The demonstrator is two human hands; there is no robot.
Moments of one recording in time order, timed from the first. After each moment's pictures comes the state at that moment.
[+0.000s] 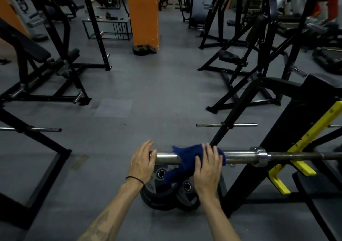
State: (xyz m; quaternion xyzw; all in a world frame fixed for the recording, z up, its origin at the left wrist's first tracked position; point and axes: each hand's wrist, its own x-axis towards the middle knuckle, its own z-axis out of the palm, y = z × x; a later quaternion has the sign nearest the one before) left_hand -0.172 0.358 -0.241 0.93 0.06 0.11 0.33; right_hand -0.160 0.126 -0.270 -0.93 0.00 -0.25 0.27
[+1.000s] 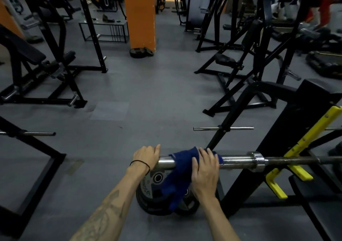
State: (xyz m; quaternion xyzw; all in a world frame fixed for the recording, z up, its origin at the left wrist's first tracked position) left_hand -0.112 0.342 -0.212 0.98 0.09 -0.04 0.17; right_hand -0.146 0.121 -0.259 -0.93 -0.02 -0.26 0.25
